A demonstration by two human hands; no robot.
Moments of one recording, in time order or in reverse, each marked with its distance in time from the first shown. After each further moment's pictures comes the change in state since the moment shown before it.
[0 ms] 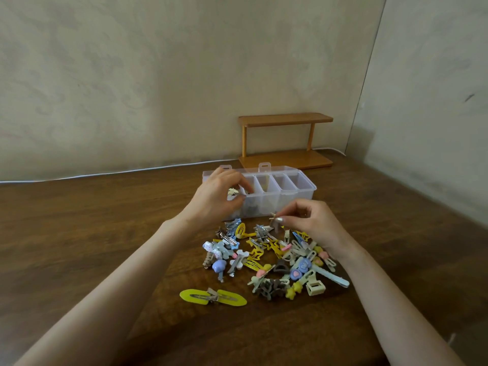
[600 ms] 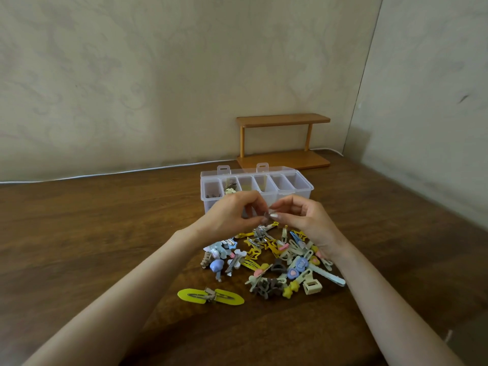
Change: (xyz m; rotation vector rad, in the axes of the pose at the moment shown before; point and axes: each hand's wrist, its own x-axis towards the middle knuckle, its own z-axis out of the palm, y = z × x) left_hand -0.008 0.021 0.019 -0.144 -0.223 0.007; right_hand 0.002 -0.001 0.006 0.174 -0.003 -0.020
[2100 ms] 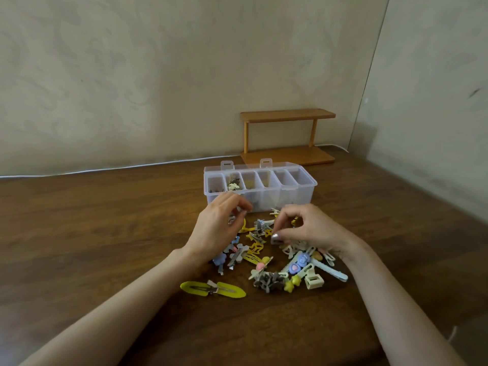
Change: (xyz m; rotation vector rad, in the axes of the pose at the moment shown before) left_hand -0.032 -0.025 0.024 0.108 0.367 0.024; right_hand -0.004 -0.004 -0.008 -0.445 -0.271 0.034
